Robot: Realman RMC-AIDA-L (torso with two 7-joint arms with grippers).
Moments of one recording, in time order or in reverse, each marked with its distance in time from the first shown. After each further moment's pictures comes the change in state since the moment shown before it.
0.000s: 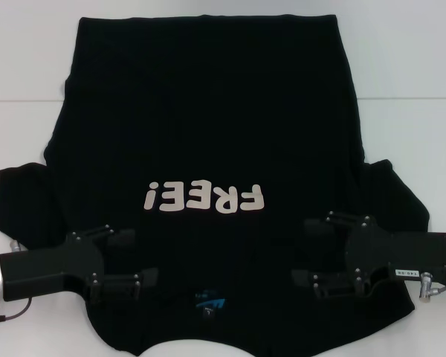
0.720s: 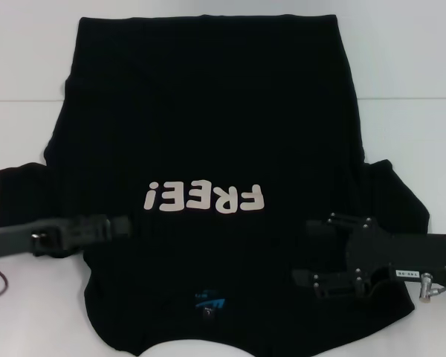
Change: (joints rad) left arm -0.025 0.057 -0.064 0.021 -0.009 0.033 -0.605; right arm -0.005 0.002 0.002 0.000 -0.002 0.008 0.027
